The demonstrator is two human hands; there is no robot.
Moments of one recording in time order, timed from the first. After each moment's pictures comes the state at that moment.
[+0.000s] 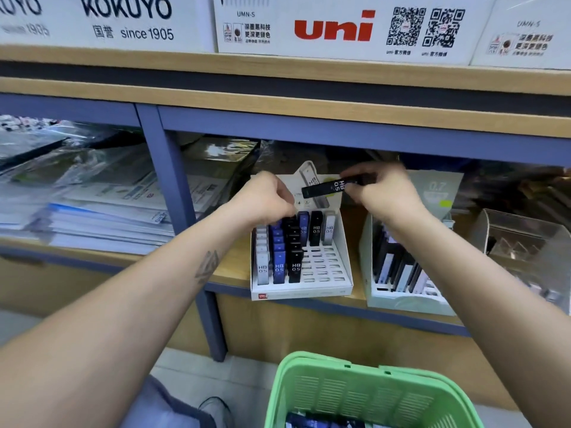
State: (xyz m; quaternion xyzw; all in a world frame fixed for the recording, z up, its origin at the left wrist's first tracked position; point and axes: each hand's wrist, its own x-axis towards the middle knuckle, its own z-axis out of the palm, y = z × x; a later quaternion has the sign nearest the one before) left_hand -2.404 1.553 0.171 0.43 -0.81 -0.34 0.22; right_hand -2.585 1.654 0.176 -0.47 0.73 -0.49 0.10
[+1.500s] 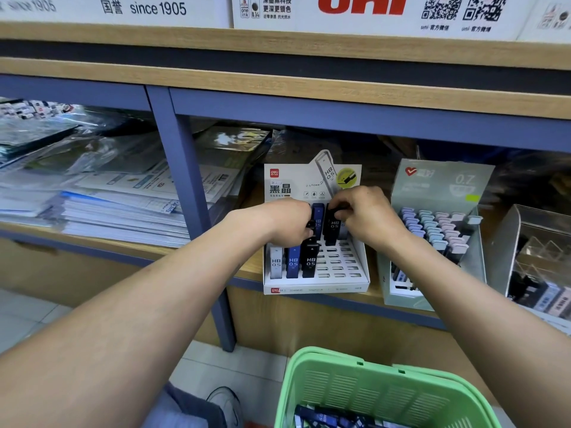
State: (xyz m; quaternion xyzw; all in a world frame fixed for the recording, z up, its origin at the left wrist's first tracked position) left_hand -2.413 1.545 0.141 0.29 -0.95 -0.02 -0.06; right_hand -2.582 1.619 0.115 -0.60 0.75 -0.28 0.01
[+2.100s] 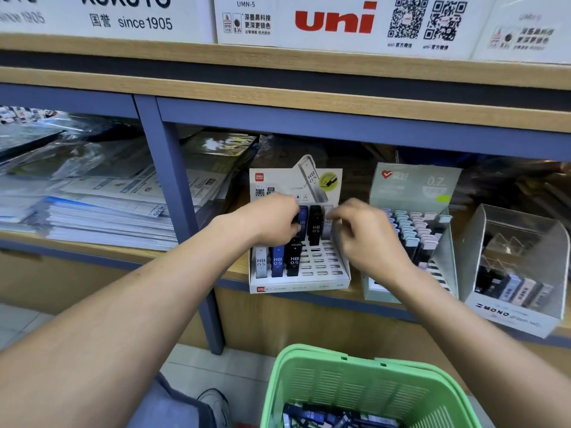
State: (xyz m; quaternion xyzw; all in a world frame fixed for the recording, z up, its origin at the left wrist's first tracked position) left_hand -2.407 1.559 0.153 0.30 -0.95 -0.02 0.01; right_hand -2.564 1.680 0.114 -0.64 0.70 -0.31 -0.10
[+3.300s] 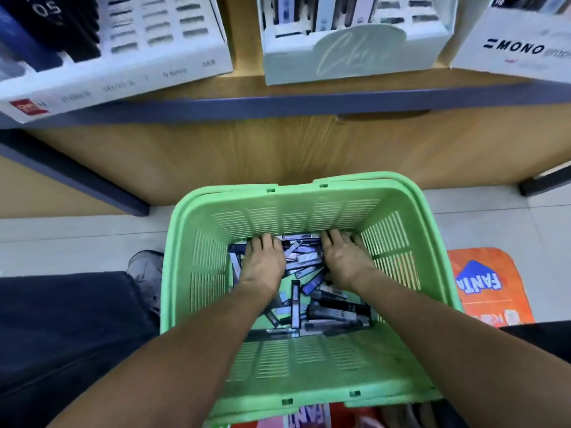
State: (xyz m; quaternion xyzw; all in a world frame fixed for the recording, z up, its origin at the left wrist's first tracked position) left_hand -2.452 1.762 -0.264 0.31 -0.90 -0.05 -0.30; right_hand -2.600 1.870 -0.273 -0.50 0.79 0.19 0.28
